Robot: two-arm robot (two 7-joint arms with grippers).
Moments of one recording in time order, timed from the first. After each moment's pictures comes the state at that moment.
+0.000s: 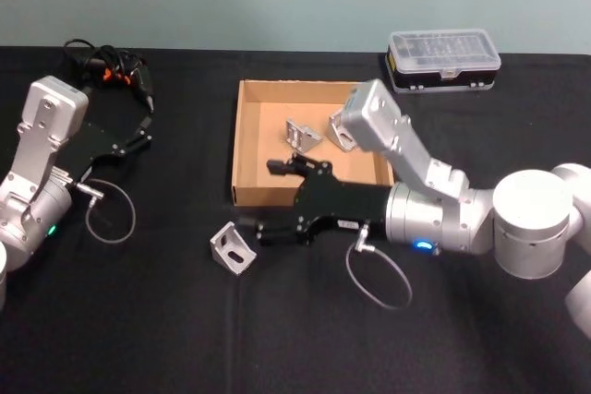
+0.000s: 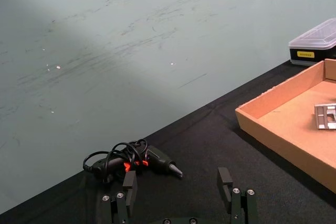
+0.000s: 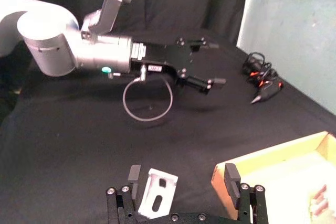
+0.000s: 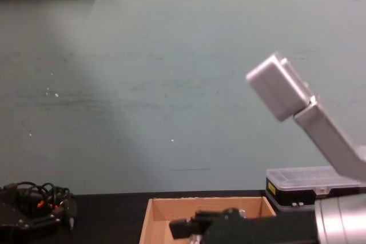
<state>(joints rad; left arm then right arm) -0.20 0.60 0.45 -1.41 -0.25 -0.12 0.03 0.41 0.48 -0.69 -1.54 0.33 0.16 0.64</state>
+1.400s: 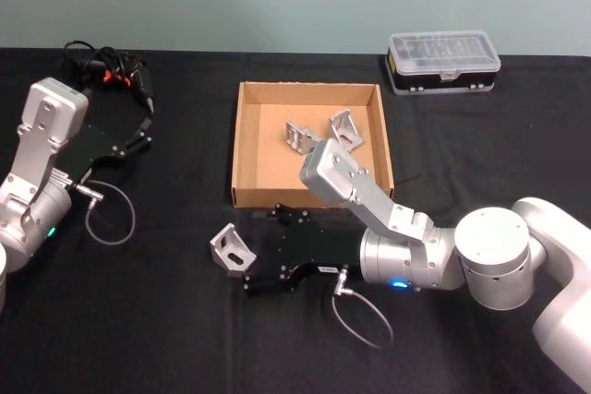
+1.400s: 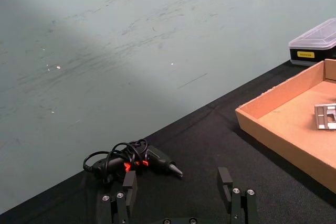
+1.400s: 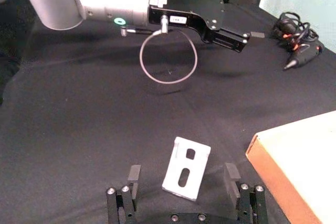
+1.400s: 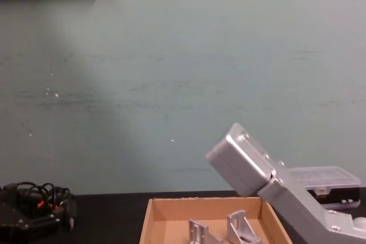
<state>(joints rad) -0.20 0.60 0.45 -1.41 -0.25 -0.12 0.03 0.39 0.43 -0.74 -1.46 0.23 0.17 0.64</state>
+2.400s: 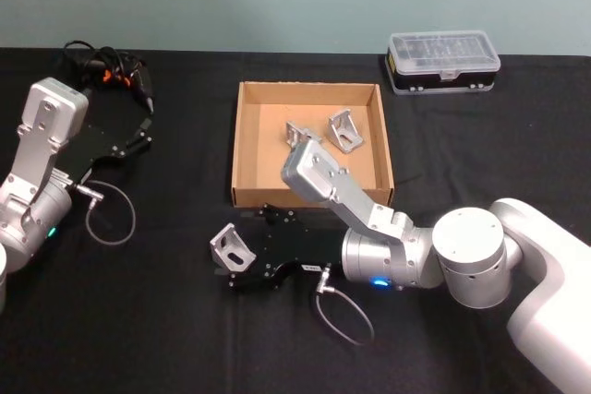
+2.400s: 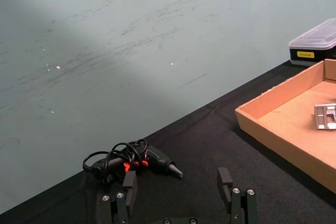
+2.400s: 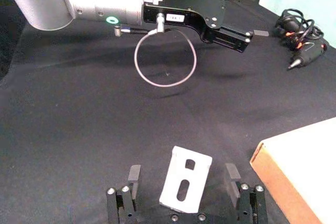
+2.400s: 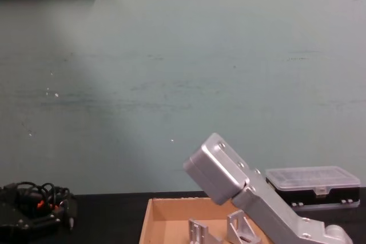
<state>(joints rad) -0.20 0.60 0.45 -1.41 -0.25 -0.12 0.03 0.40 0.36 -0.75 -1.39 0.20 0.17 0.63</state>
